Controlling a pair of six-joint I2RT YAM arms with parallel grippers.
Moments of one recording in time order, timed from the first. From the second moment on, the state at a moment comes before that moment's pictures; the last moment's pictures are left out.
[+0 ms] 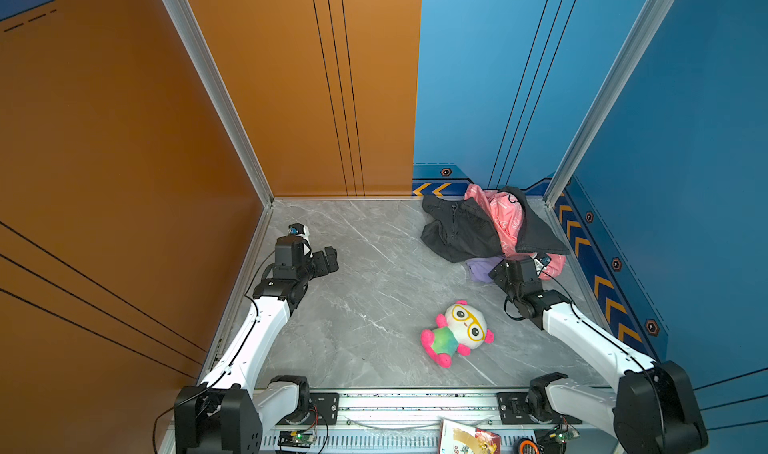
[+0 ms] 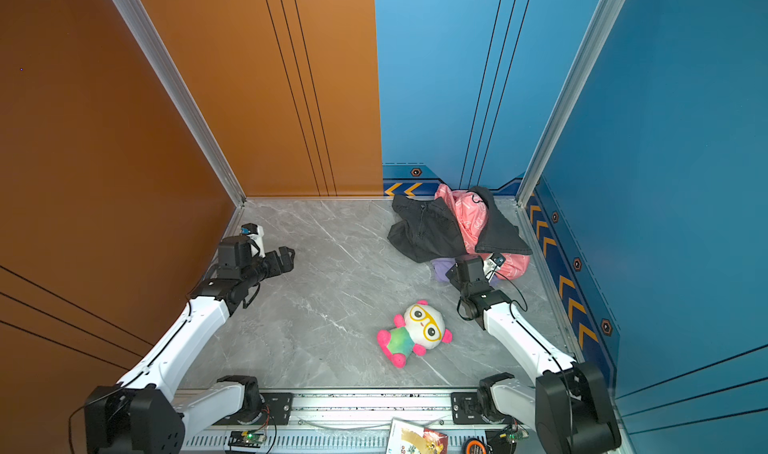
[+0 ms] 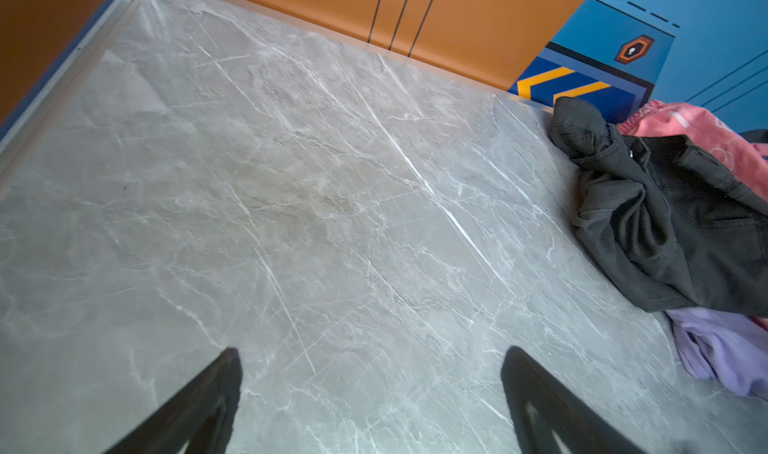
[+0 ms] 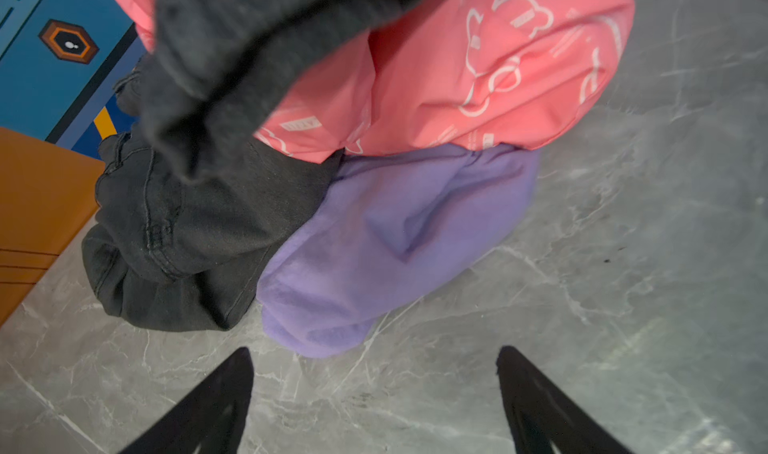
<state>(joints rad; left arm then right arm) -0.07 1.12 0.79 -0.30 0.08 -0.33 0.26 1.21 0.62 -0.21 0.36 0.98</state>
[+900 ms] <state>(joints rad) -0.15 1.23 0.83 -0.23 0.05 -0.39 0.24 1.66 0.82 -0.07 0.29 1.47</state>
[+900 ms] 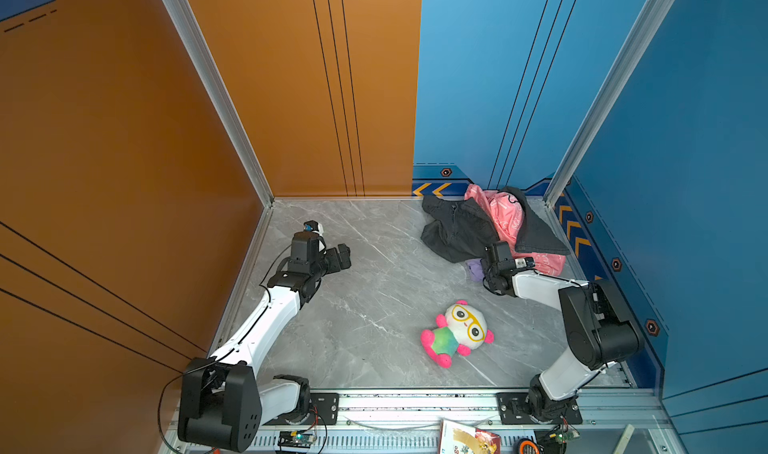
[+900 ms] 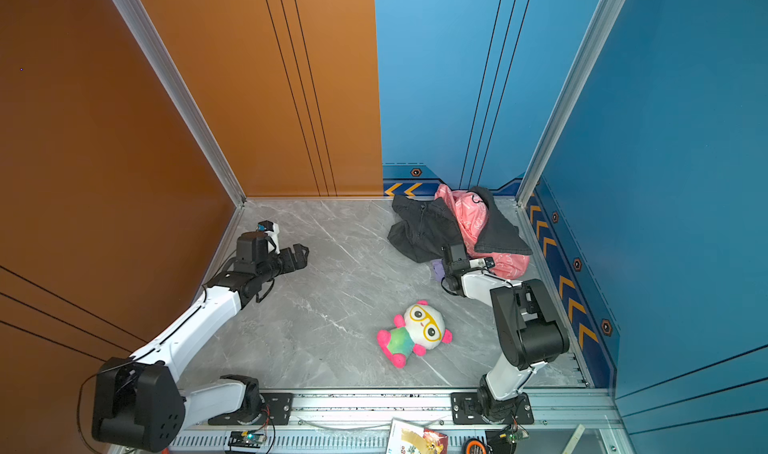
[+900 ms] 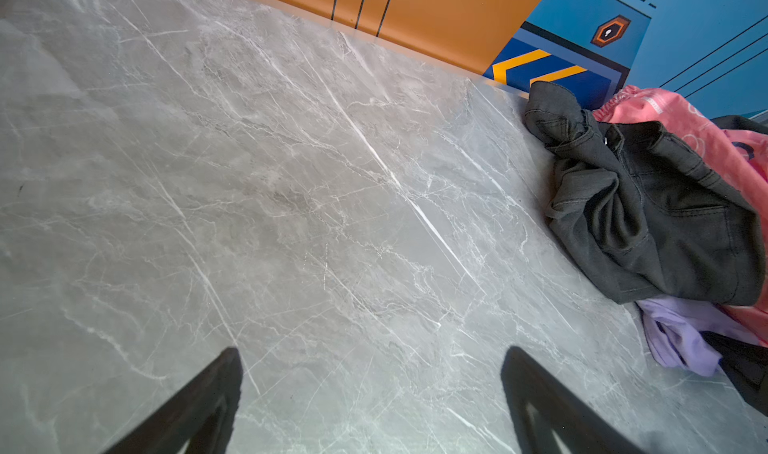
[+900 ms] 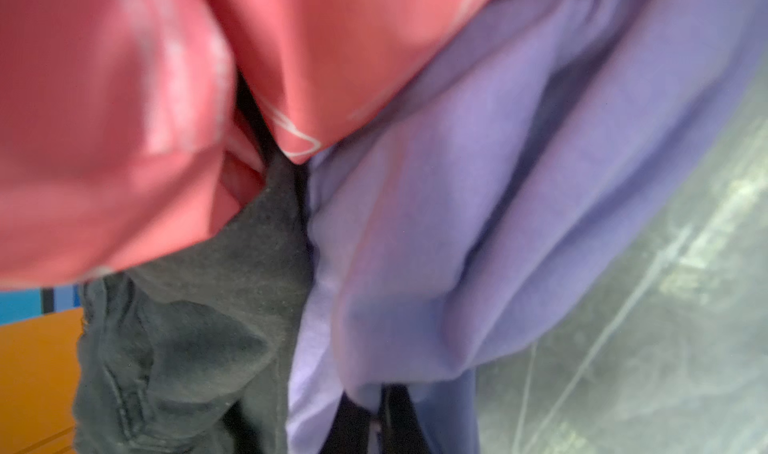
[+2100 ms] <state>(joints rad) -0.32 1.29 0.98 -0.23 -0.03 -0.38 0.31 1.47 1.25 -0.49 0.47 1.40</state>
